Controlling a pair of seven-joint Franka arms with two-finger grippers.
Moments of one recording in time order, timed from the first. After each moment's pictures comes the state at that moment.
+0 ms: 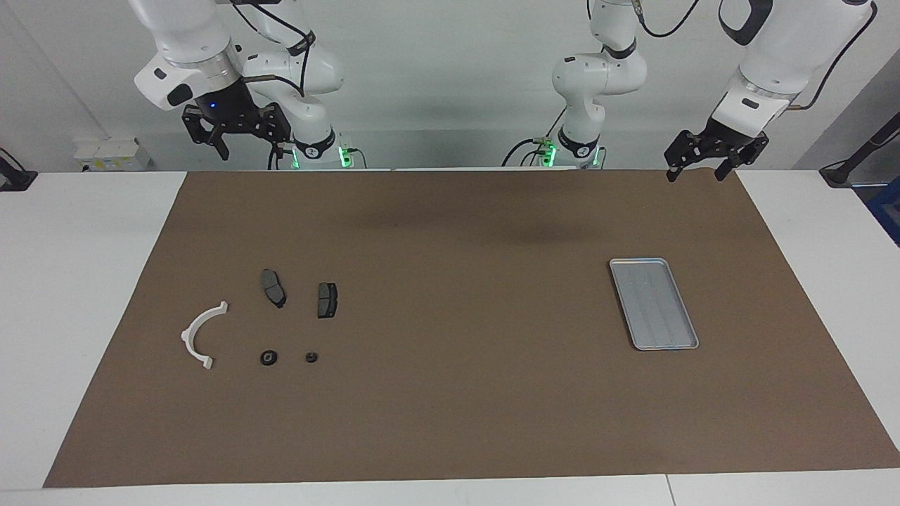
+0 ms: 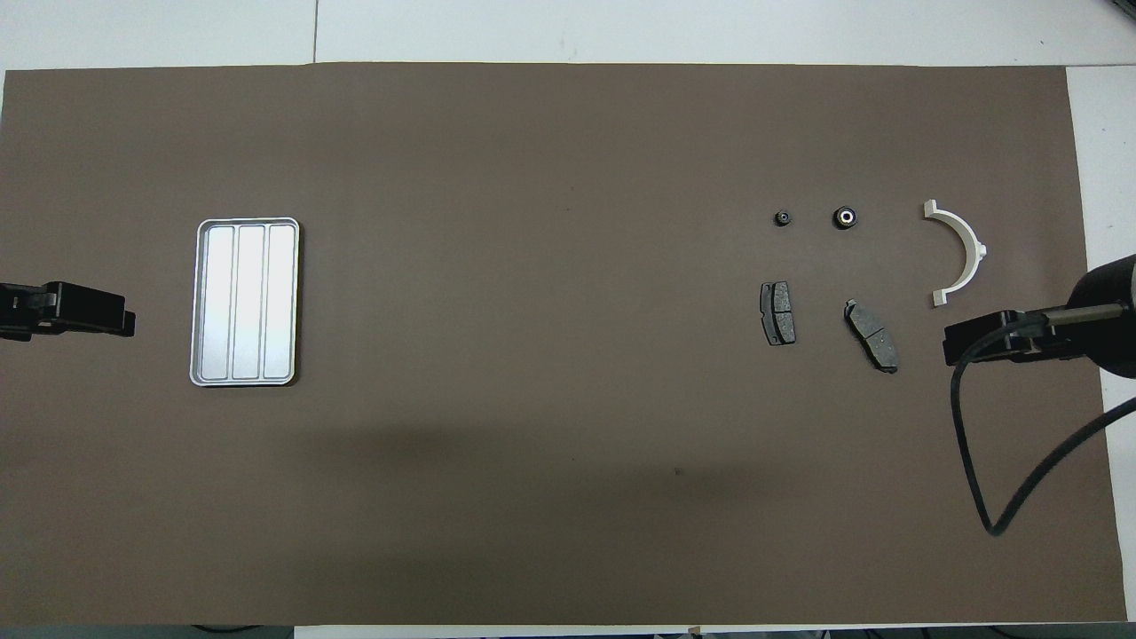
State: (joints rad) left arm 0.00 -0.12 -0.03 -1.71 -0.02 1.56 0.01; right arm 0.05 -0.14 0.04 -1.67 0.00 1.44 0.07
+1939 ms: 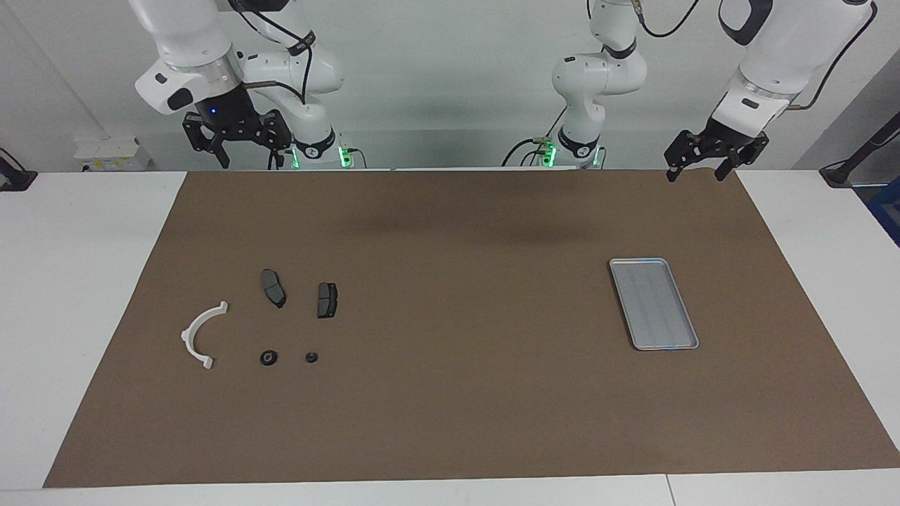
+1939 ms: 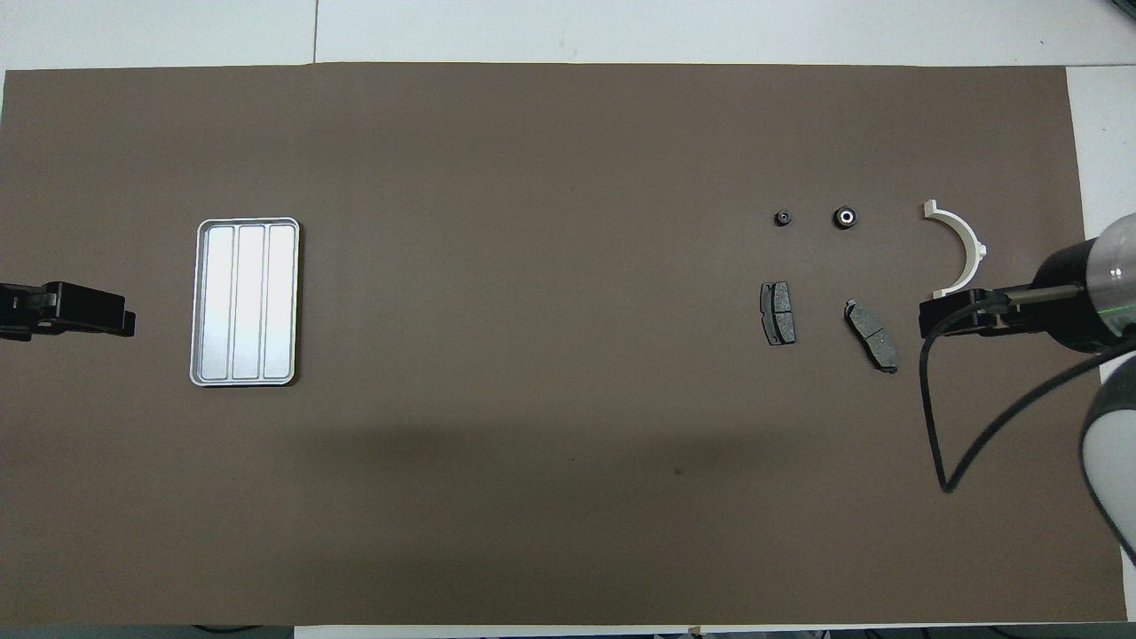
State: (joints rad) left arm 0.00 -0.12 -0.03 -1.71 -0.02 1.56 0.01; right arm 0.05 -0.02 0.04 -1.80 0.00 1.76 0.08
